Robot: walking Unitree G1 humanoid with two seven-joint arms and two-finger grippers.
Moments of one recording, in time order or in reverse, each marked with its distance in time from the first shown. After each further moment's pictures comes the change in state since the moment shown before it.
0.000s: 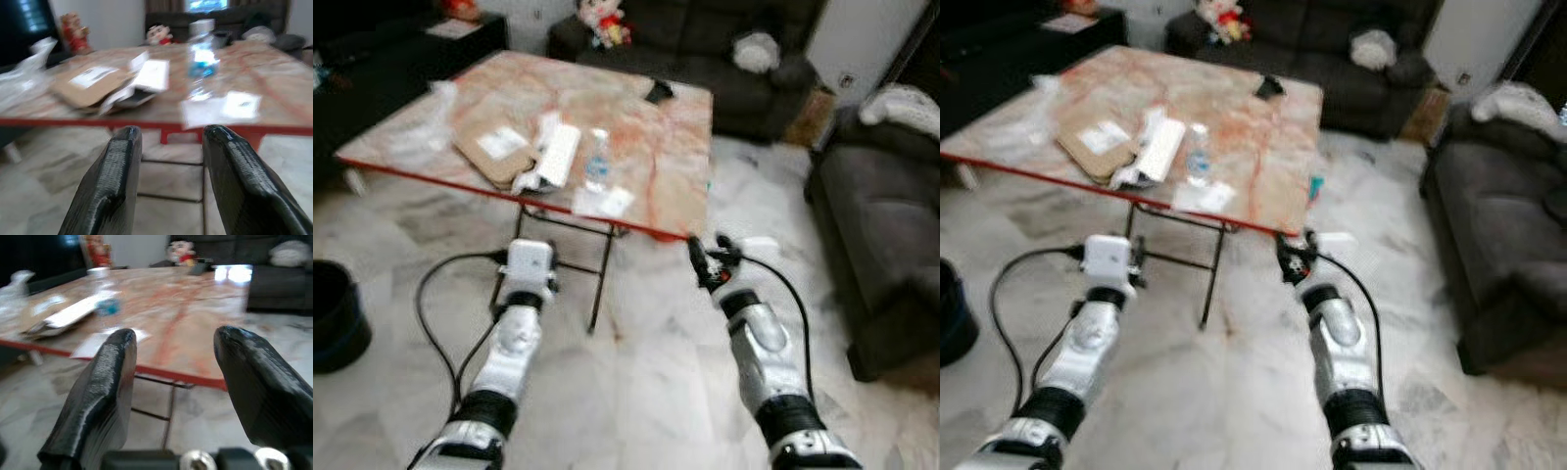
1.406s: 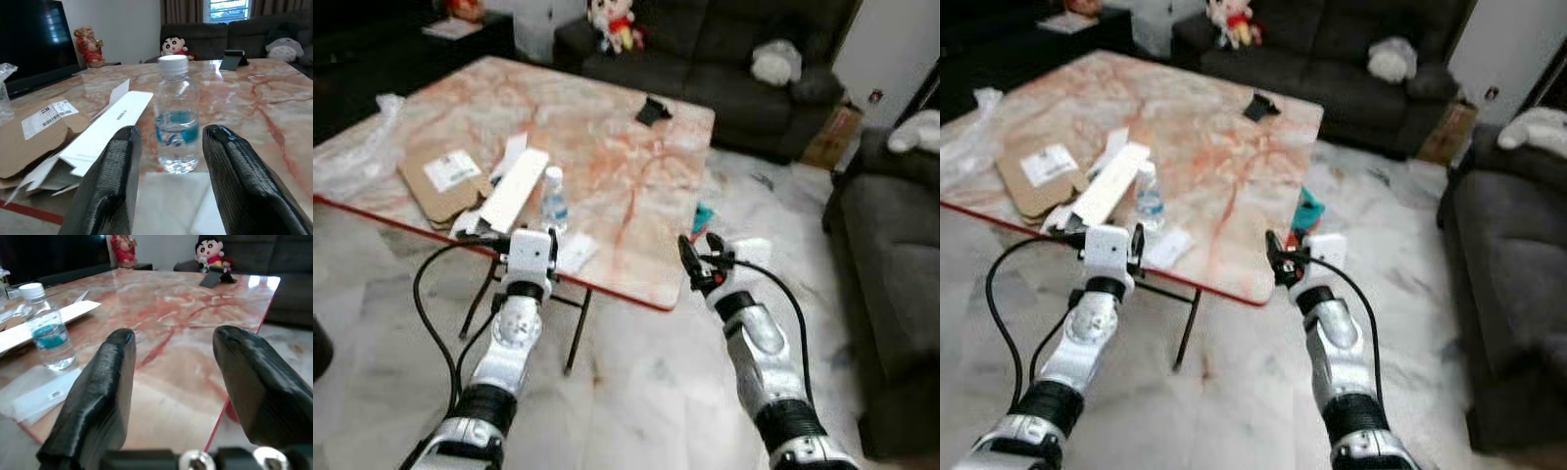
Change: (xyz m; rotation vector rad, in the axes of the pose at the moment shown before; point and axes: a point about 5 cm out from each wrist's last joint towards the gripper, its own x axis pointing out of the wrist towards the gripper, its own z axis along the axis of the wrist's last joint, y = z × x) left arm 0.005 -0.009 0.015 0.022 -0.048 -0.028; right arm -0.003 0.002 0.001 -0.020 -0.001 0.041
